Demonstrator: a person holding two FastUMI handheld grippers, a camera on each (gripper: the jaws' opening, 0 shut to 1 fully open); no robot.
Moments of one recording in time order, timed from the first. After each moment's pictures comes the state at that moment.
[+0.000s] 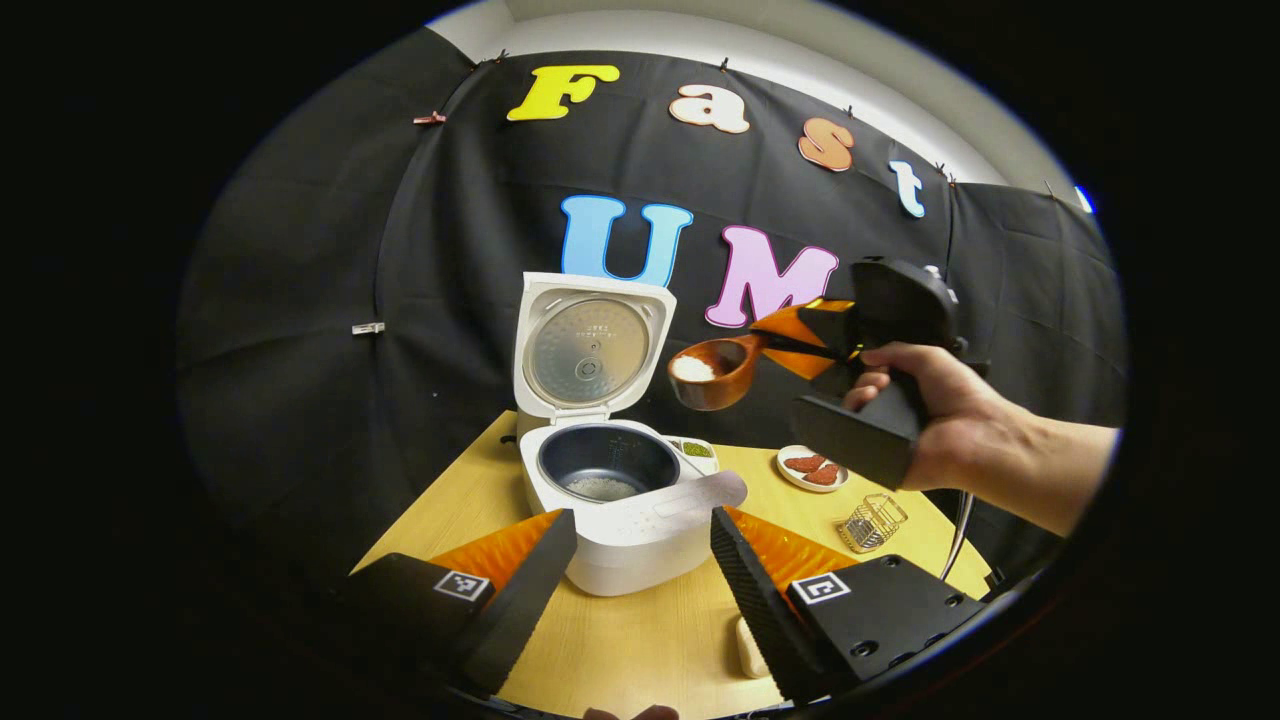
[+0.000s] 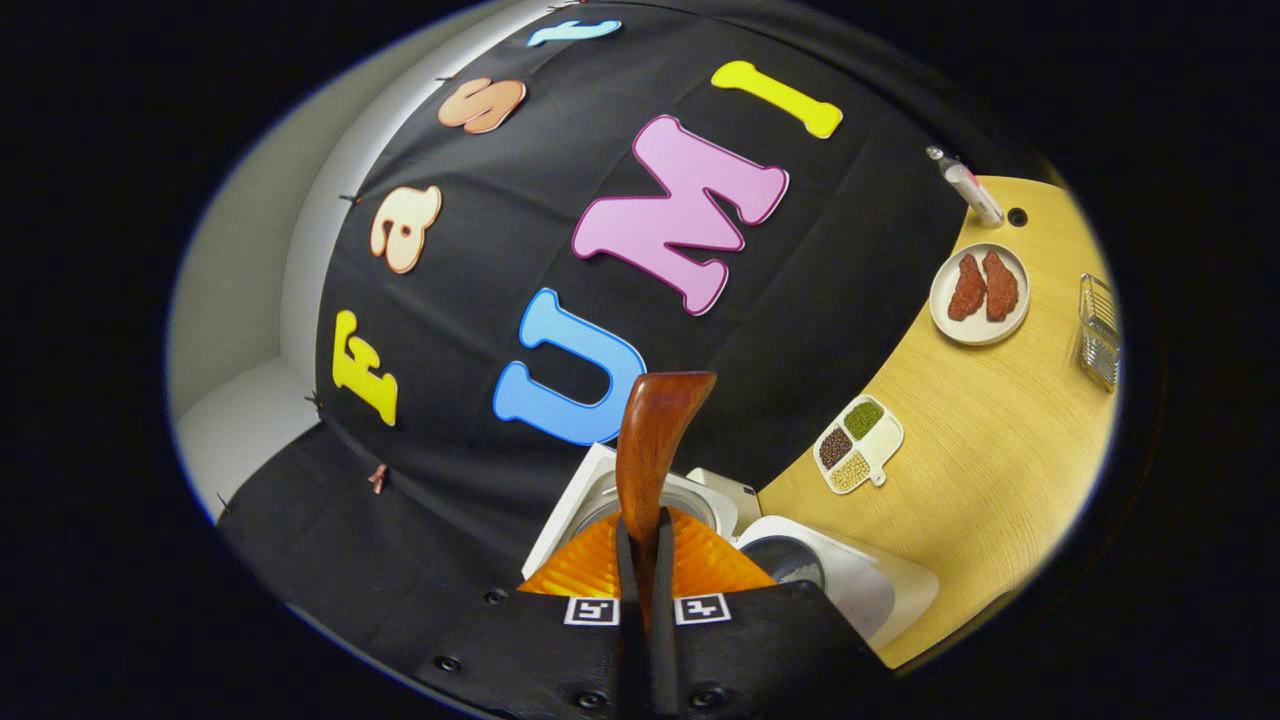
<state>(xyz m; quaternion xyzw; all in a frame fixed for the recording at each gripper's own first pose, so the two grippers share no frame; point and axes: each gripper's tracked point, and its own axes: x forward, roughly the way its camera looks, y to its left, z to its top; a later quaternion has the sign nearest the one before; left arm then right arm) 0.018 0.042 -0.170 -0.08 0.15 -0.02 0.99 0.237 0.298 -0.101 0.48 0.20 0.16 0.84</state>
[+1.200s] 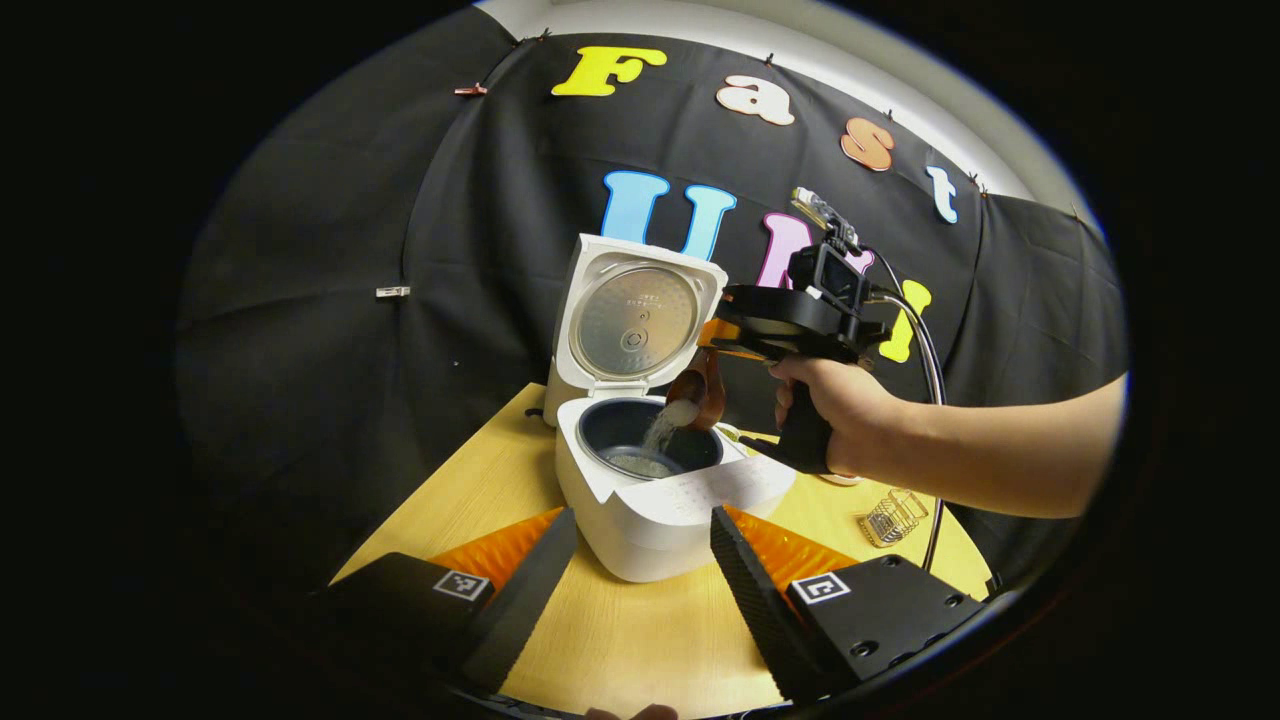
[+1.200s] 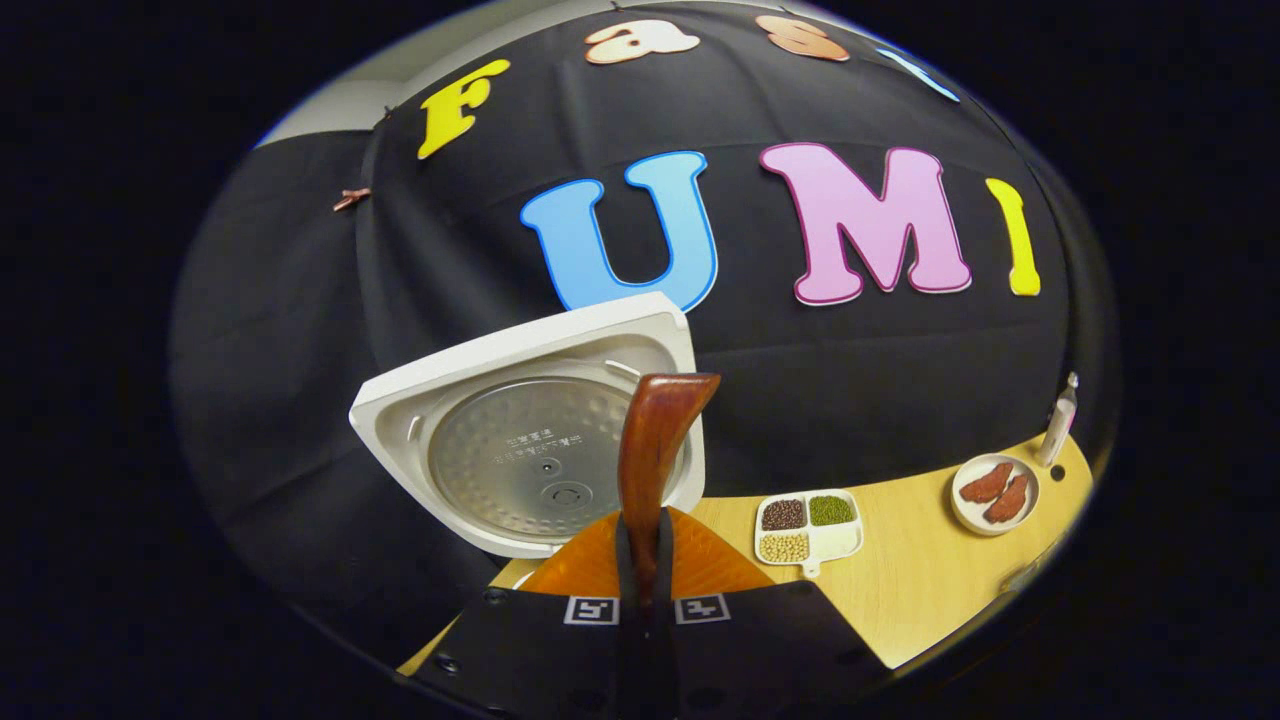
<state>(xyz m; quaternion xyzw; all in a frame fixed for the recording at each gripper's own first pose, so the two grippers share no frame) 0.017 0.085 -0.207 -0.11 0.17 0.00 0.98 0.276 0.412 -0.165 0.08 0.18 0.22 0.95</state>
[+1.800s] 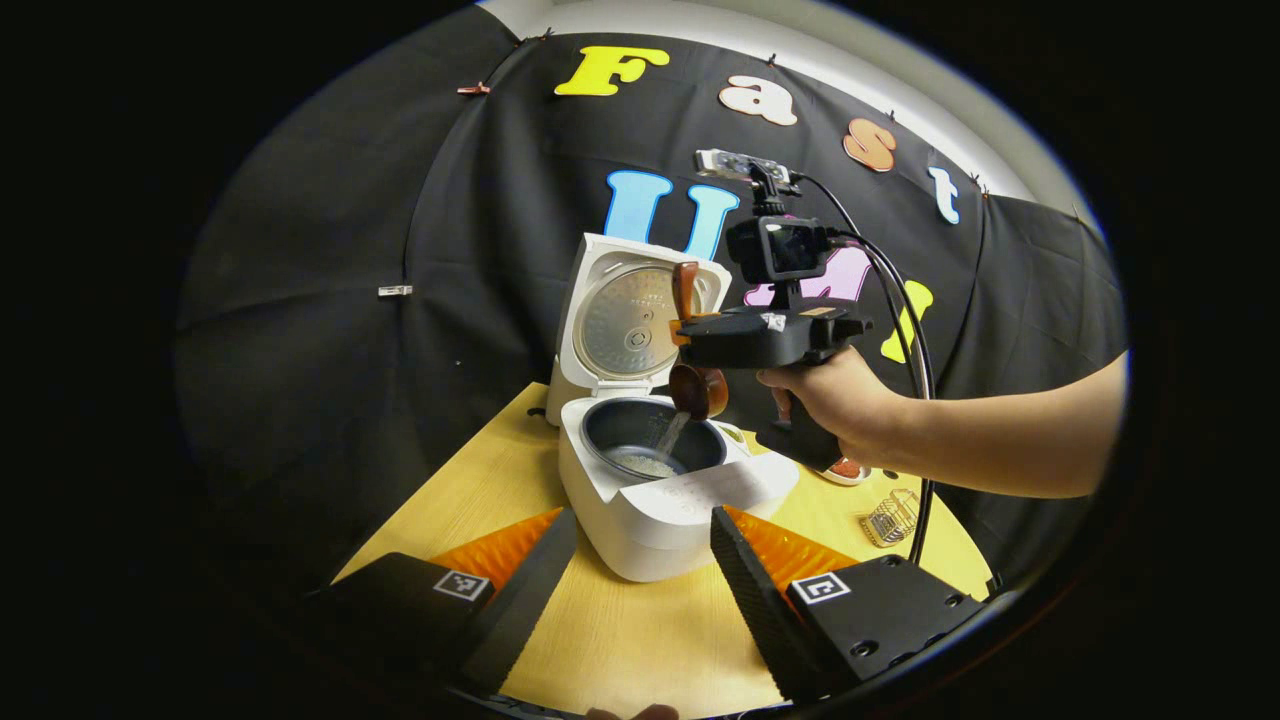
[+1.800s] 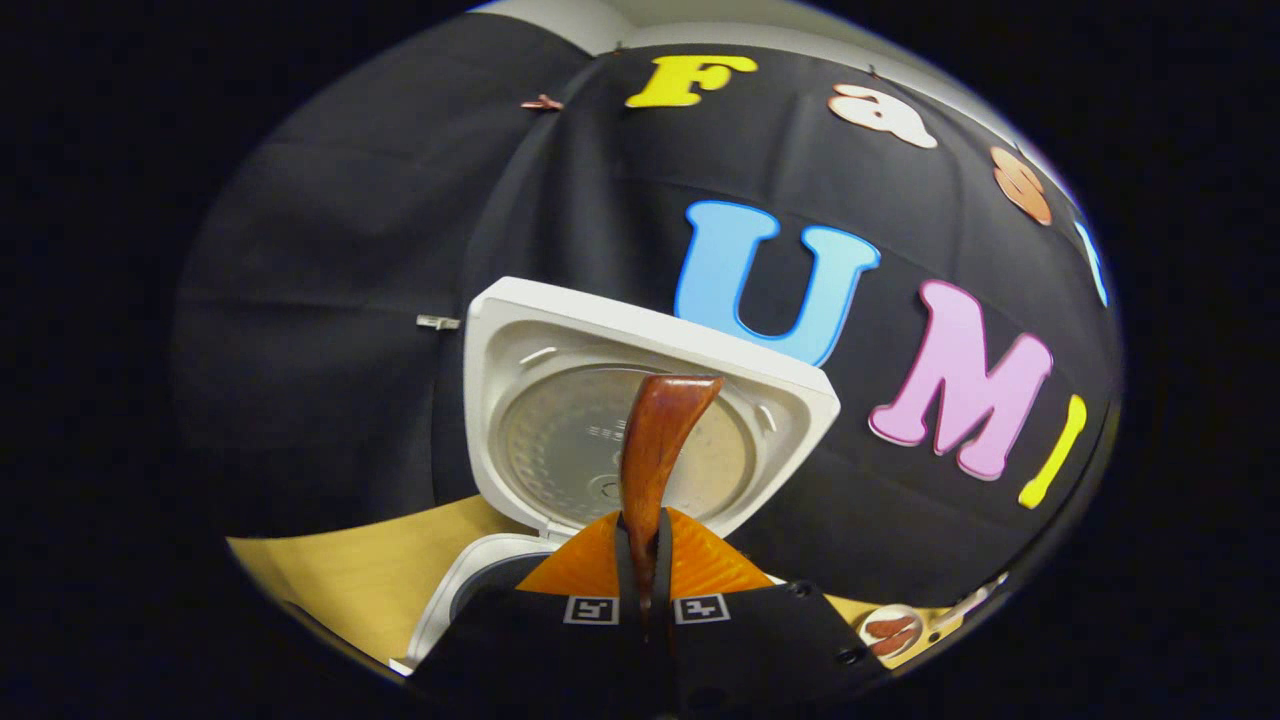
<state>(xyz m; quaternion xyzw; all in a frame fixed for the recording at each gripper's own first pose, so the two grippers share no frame) 0.015 0.089 -0.208 -0.11 0.17 0.00 0.98 0.239 0.462 -0.156 -0.18 0.07 0.33 0.92</state>
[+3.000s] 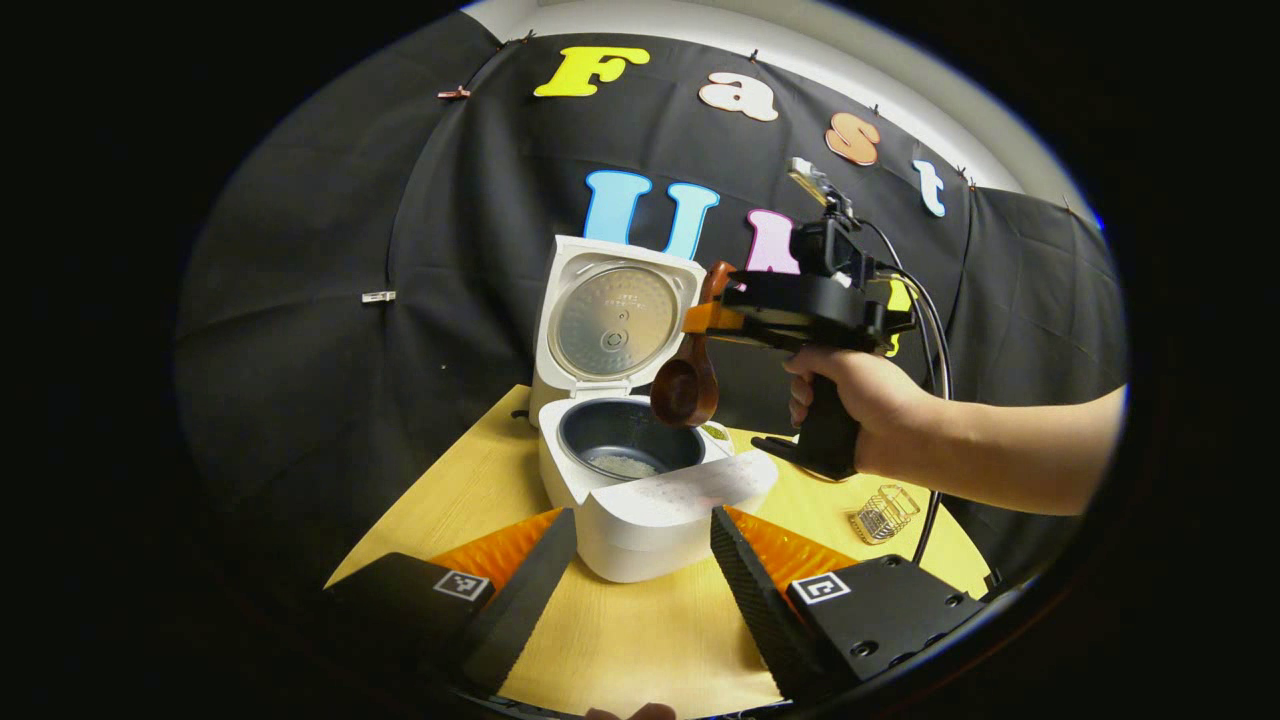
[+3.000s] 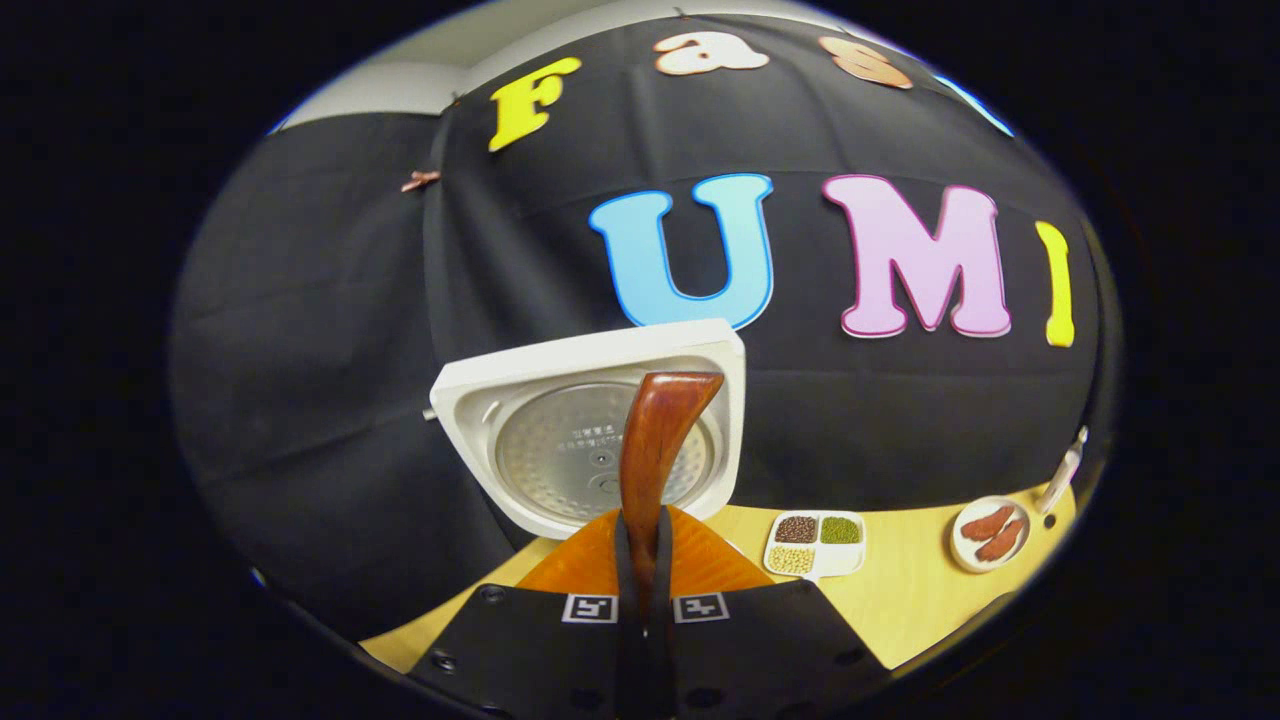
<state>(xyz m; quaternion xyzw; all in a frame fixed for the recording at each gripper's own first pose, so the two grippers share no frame) 0.020 0.059 -0.200 -0.10 0.17 -0.02 0.98 0.237 0.393 -0.133 0.12 0.16 0.28 0.94</state>
